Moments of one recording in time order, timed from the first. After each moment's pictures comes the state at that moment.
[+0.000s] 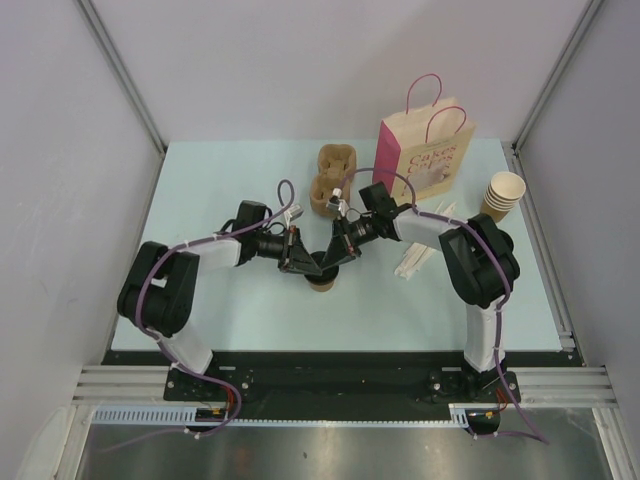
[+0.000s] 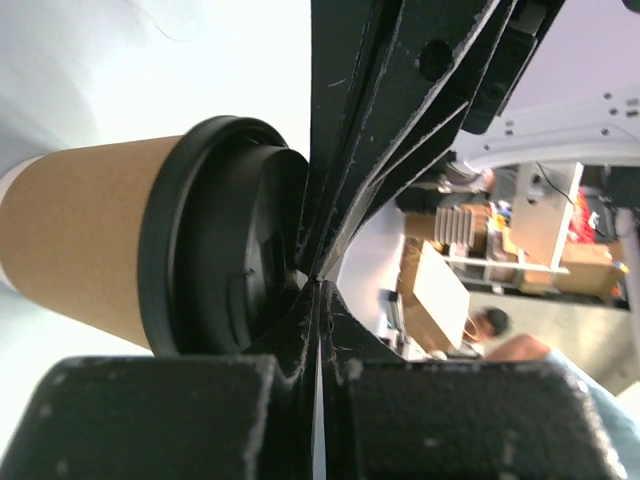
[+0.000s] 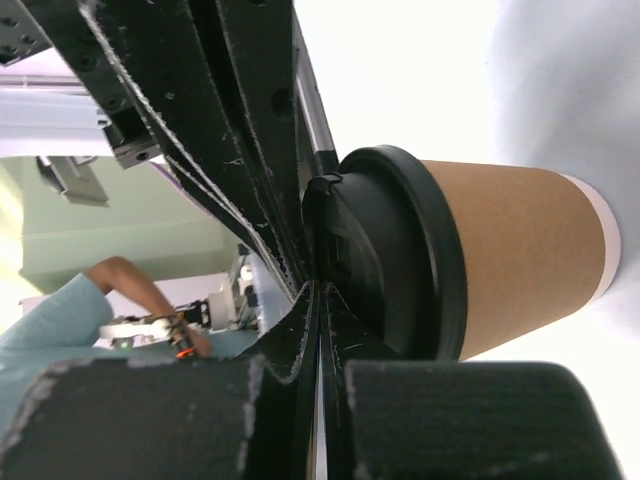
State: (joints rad) left arm -0.32 1.69 0.83 0.02 1.18 -0.55; right arm 0.53 2.00 1.29 -0.20 -1.19 0.44
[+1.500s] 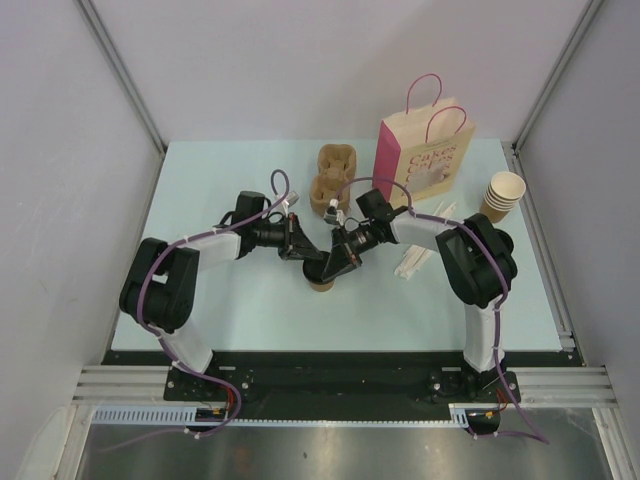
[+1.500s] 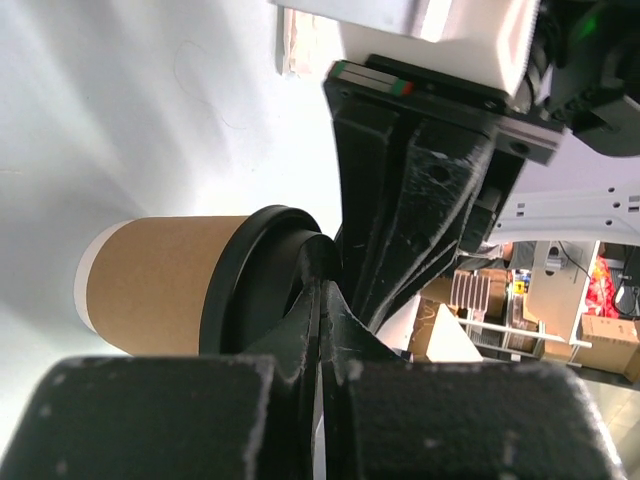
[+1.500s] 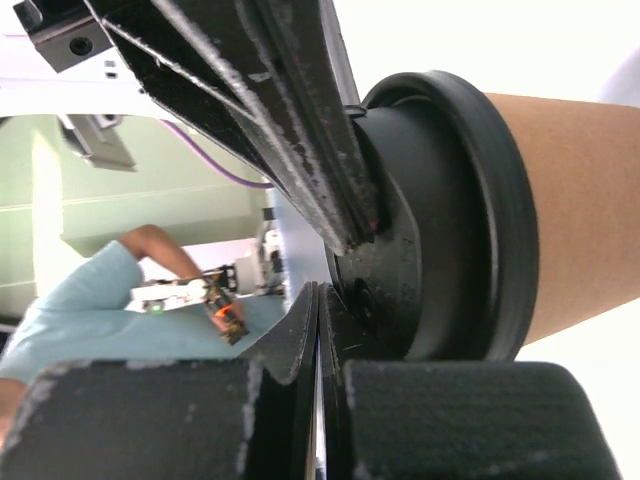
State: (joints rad) left arm -0.30 1.71 0.89 0.06 1.03 -0.65; right arm 0.54 2.00 1.27 -0.33 -1.24 0.35
